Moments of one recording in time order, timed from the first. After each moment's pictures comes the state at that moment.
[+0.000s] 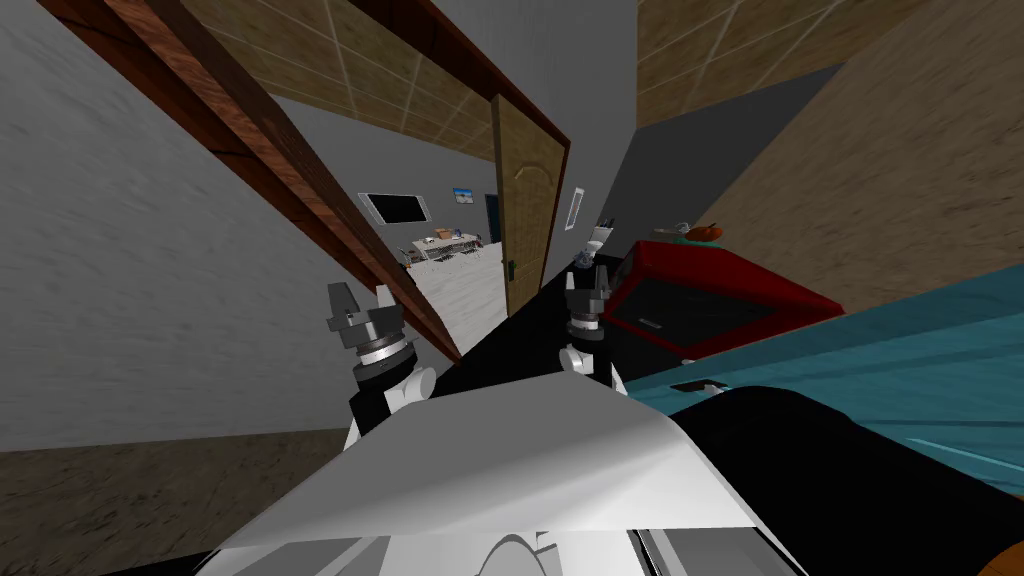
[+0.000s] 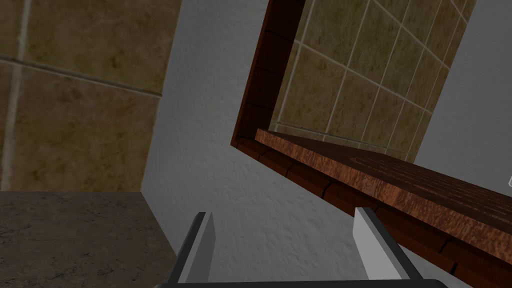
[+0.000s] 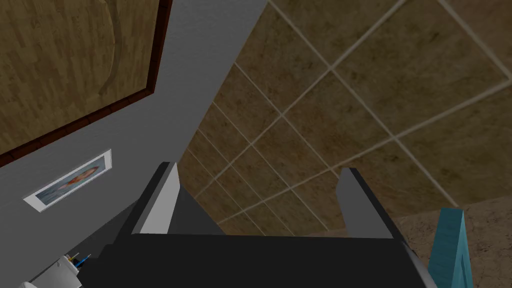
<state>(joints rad) 0.48 -0.04 0.07 -2.31 -0.12 -0.62 -0.10</state>
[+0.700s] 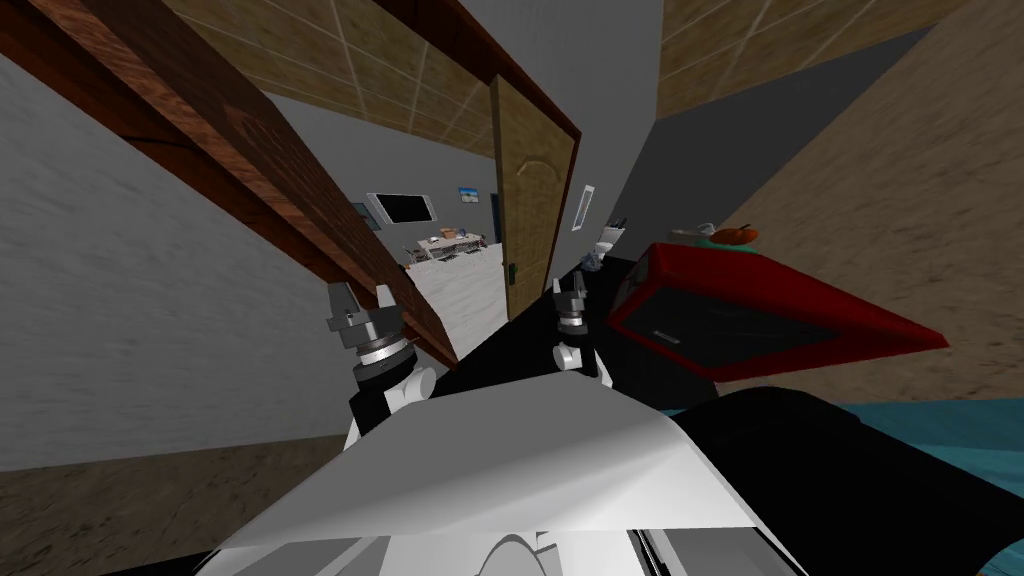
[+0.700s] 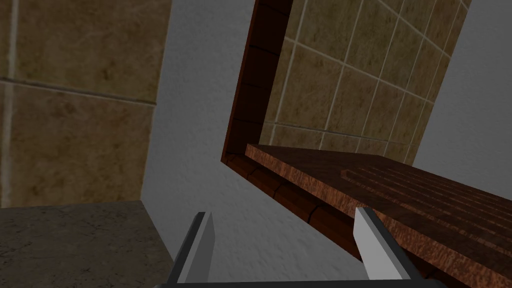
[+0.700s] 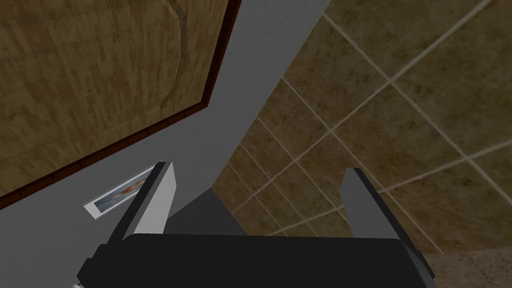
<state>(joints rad) 0.41 -0.06 0.09 -2.17 -0.11 -0.59 -0.09</state>
